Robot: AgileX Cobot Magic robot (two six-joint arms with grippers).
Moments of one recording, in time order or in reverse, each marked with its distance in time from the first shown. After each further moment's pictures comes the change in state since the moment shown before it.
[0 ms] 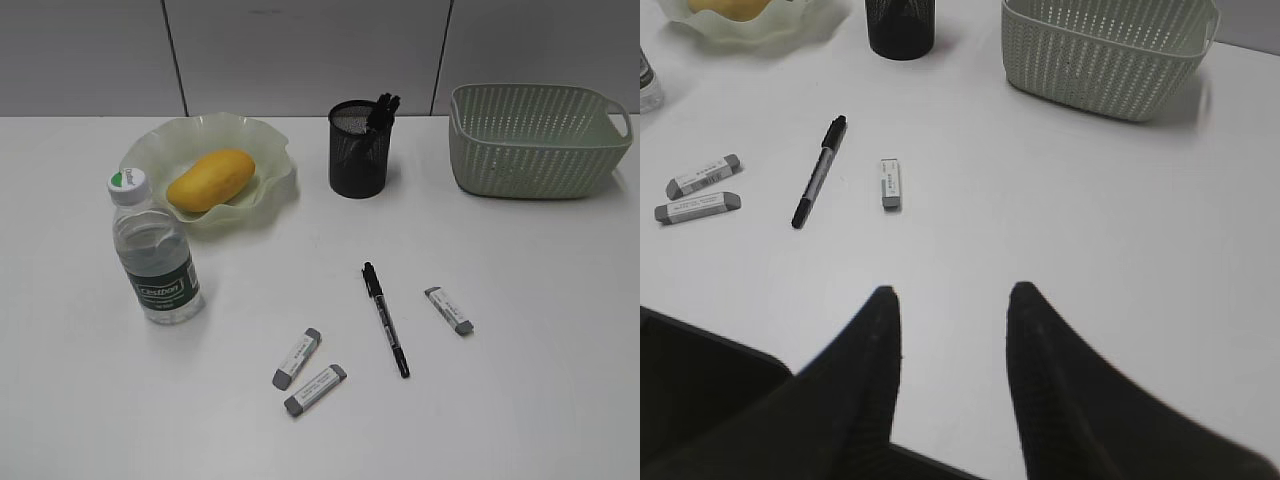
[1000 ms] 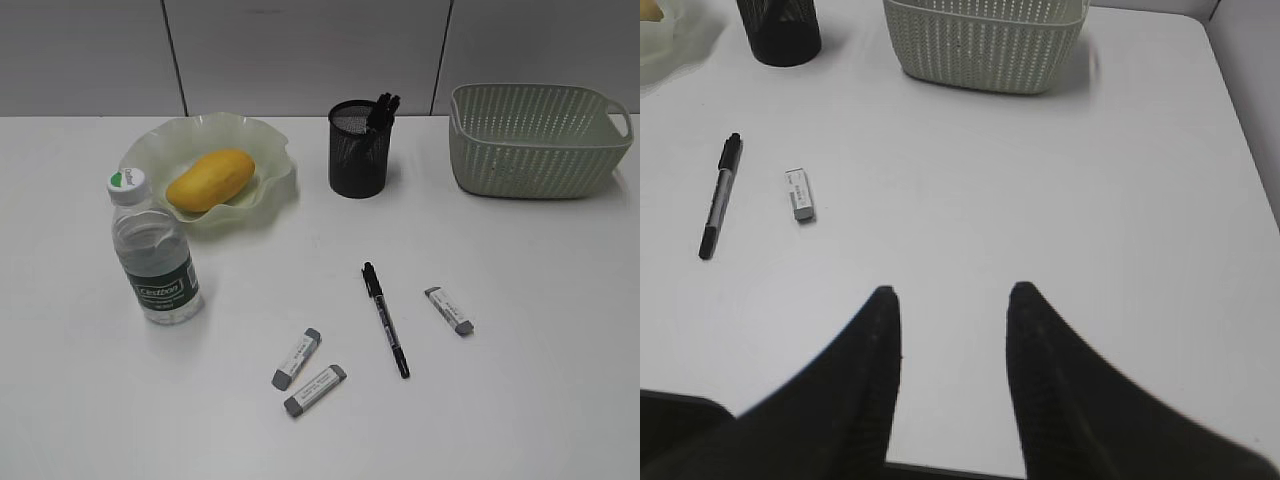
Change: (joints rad) left arm 0.414 -0.069 0.000 -0.002 -0.005 0.000; right arm -0.239 0.001 0.001 0.009 -0.002 0.000
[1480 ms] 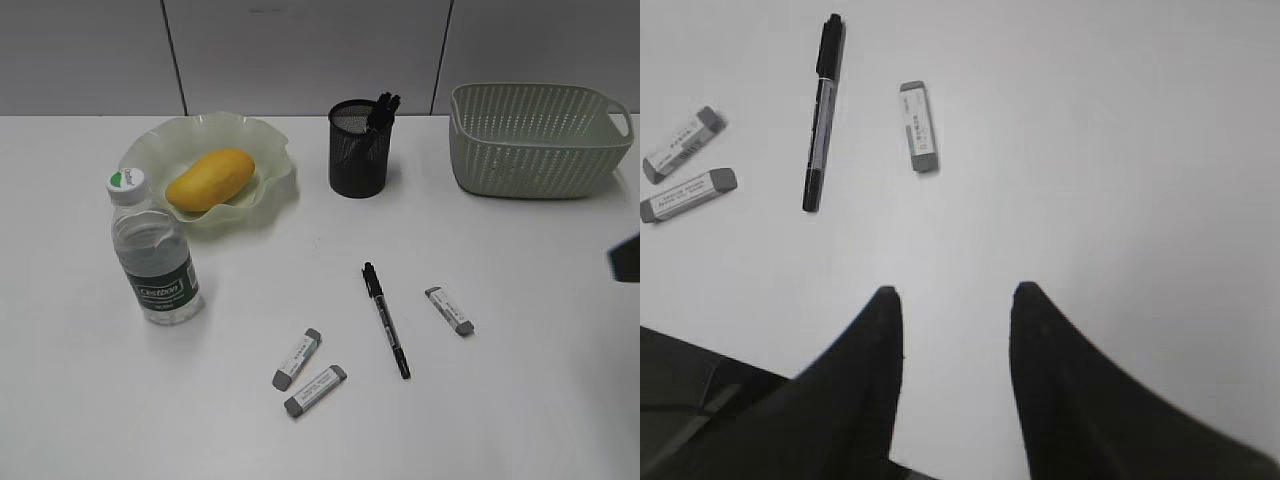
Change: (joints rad) left arm 0.000 0.000 0.000 0.000 0.000 0.000; right arm 0.026 1.037 -0.216 0.296 -0.274 -0.202
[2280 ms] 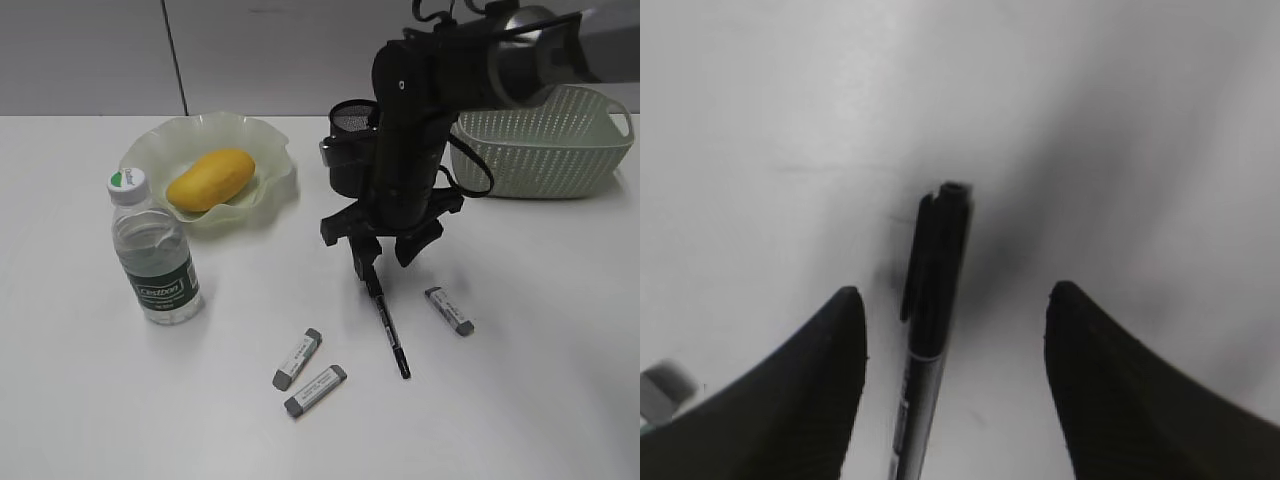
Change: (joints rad) left arm 0.000 0.000 0.000 0.000 0.000 0.000; right arm 0.343 1.163 -0.833 -0.206 0.144 0.365
